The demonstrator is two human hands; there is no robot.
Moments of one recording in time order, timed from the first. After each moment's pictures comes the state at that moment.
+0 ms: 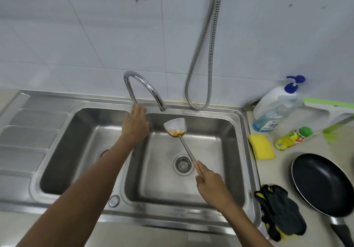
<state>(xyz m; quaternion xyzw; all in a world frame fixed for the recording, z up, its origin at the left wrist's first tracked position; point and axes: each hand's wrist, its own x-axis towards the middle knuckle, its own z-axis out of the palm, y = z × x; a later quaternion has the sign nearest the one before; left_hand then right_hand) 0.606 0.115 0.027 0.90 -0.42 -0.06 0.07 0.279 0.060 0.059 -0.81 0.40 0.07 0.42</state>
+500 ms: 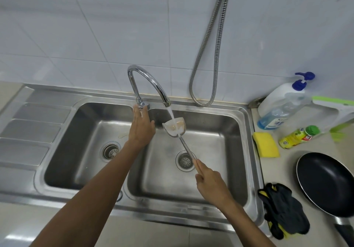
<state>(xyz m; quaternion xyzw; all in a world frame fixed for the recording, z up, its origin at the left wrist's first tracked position) 0.577 0.123 0.012 0.90 -0.35 -0.10 0.25 0.286 0.064 0.040 -0.82 0.39 0.09 0.41</state>
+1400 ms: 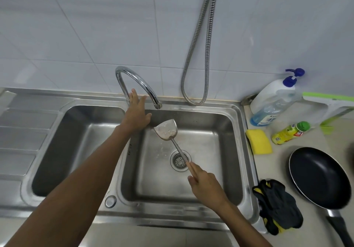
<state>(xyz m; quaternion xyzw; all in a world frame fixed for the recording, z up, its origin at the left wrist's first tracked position) 0.625 0.084 0.022 0.88 -0.41 -0.13 0.19 0.284 0.064 0.029 -0.82 0.38 0.08 0.41</state>
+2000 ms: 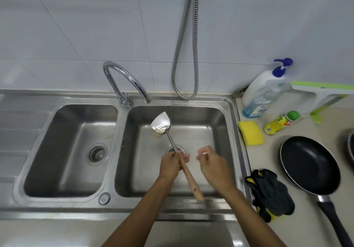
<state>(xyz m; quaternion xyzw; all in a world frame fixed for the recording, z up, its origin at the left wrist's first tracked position) 0.393 0.112 -0.009 0.69 -0.01 -0.48 0.54 0.267 0.031 0.046 -0.78 0.48 -0.03 0.40</state>
